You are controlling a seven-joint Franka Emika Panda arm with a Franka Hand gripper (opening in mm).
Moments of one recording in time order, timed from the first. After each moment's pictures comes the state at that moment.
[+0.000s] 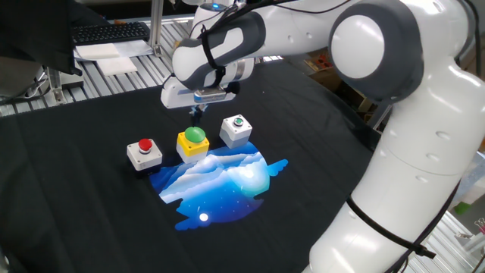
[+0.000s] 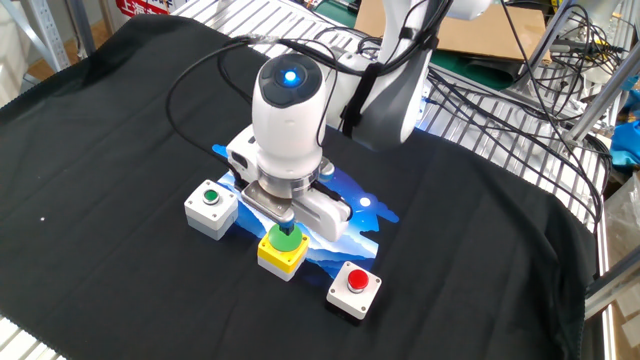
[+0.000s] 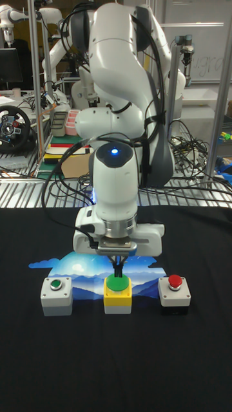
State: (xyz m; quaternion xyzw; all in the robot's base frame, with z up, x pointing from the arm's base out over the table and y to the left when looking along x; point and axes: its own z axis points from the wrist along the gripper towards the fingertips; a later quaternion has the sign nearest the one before) arm 0.535 0.021 0.171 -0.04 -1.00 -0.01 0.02
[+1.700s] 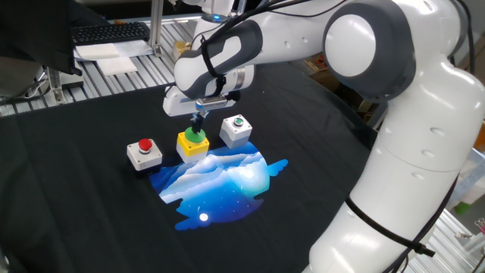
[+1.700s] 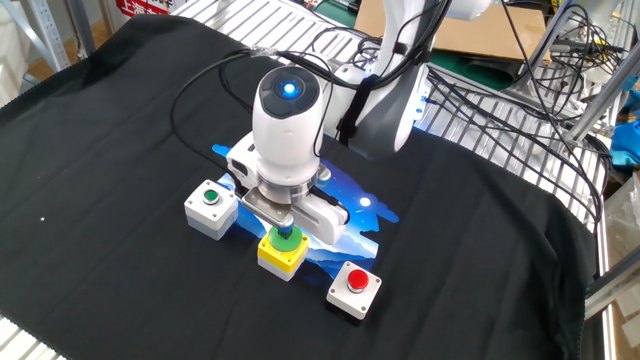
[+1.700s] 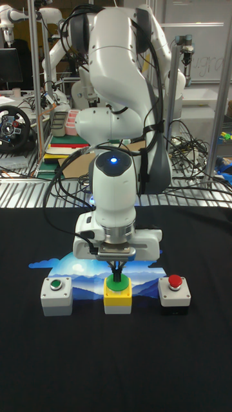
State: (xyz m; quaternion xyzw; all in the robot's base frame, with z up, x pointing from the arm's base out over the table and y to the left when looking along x) arm 0.530 0.017 0.148 -0.02 -1.00 -0.01 0.02
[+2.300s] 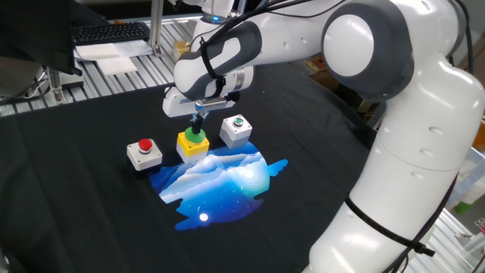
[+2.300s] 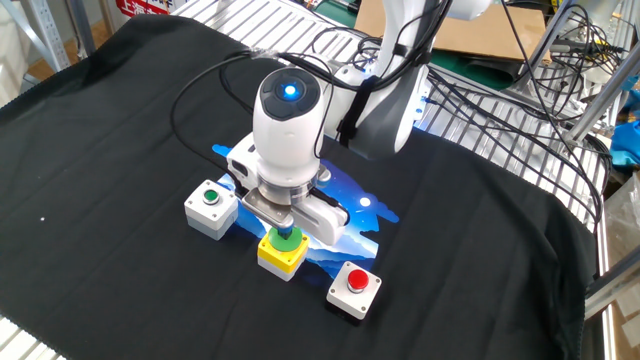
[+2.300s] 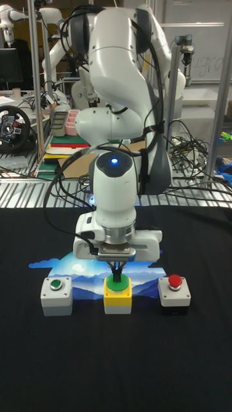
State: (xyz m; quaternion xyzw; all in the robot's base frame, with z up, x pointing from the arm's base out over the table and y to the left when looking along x) arm 0.530 0.017 0.146 -0.03 -1.00 -0.01 0.02
